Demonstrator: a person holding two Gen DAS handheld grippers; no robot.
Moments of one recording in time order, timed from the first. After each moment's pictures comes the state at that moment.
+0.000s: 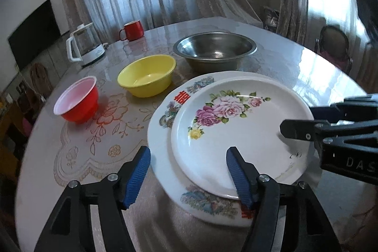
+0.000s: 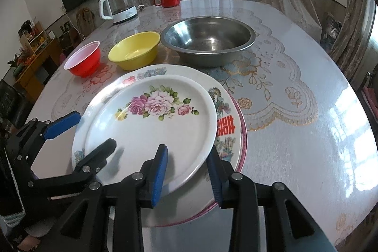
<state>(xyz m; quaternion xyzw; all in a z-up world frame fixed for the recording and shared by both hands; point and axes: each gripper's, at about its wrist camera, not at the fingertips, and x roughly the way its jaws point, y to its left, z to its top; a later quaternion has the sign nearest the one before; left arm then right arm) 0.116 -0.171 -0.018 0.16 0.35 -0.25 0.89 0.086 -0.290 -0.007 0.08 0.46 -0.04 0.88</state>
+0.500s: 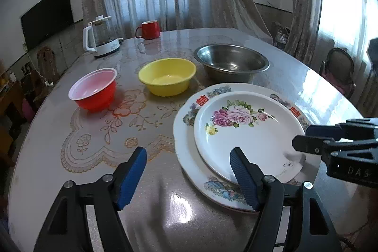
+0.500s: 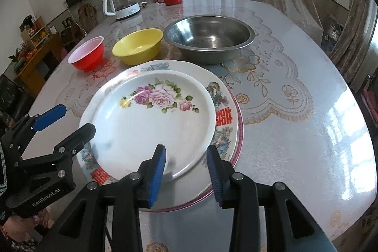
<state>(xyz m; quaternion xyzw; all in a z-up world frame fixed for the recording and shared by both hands) 0.114 -0.139 -0.004 0.10 0.35 -0.23 0.90 0.076 -0.288 -0.001 0.07 0.46 -0.04 0.88</state>
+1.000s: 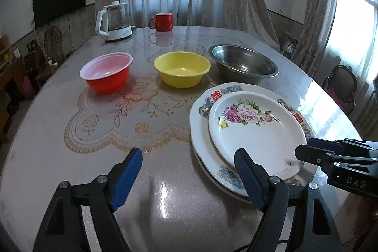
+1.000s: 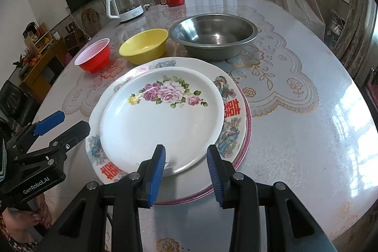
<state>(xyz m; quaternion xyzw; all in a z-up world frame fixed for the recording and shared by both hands) 0.114 -0.115 -0.005 0.05 0.38 -0.21 0.90 0.067 -0.284 -0.003 0.09 0.46 -0.03 0.88</state>
